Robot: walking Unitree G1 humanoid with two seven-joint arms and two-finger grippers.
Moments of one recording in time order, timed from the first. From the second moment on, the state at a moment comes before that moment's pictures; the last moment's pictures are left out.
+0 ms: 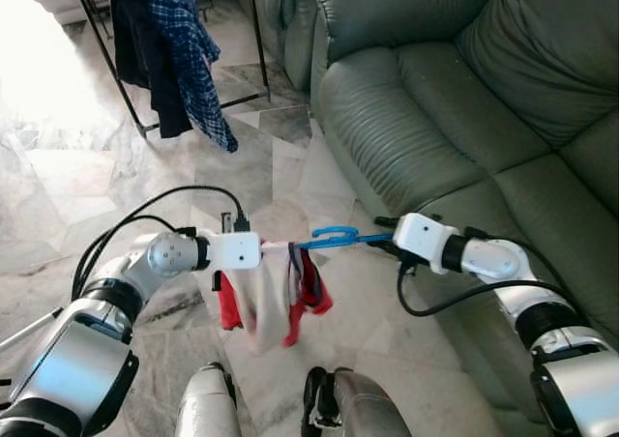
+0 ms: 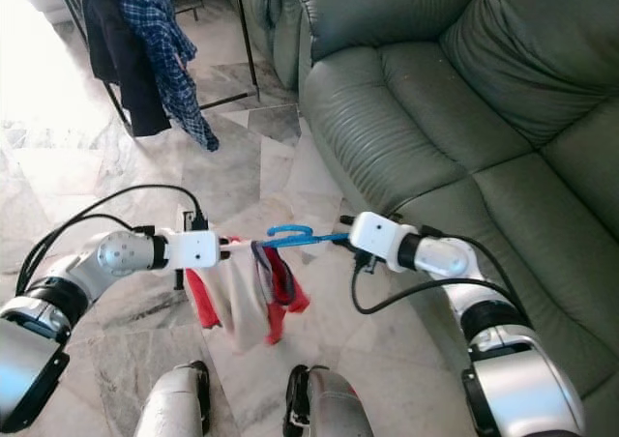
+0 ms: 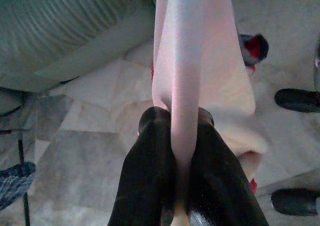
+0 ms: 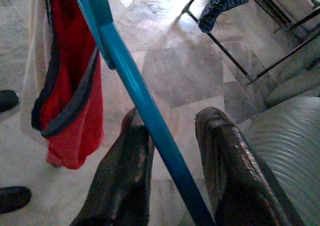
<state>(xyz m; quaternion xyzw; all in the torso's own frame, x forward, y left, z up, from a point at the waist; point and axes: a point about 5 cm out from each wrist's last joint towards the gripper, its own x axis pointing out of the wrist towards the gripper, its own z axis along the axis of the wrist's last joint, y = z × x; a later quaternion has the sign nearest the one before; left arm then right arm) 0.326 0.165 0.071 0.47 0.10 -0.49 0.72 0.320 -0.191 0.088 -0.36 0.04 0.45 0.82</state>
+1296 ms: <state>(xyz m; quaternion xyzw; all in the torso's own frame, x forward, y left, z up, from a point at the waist) 0.308 0.174 0.027 0.22 0.15 -0.21 0.94 0.316 -0.228 0.083 -0.14 -0.03 0.16 0.98</state>
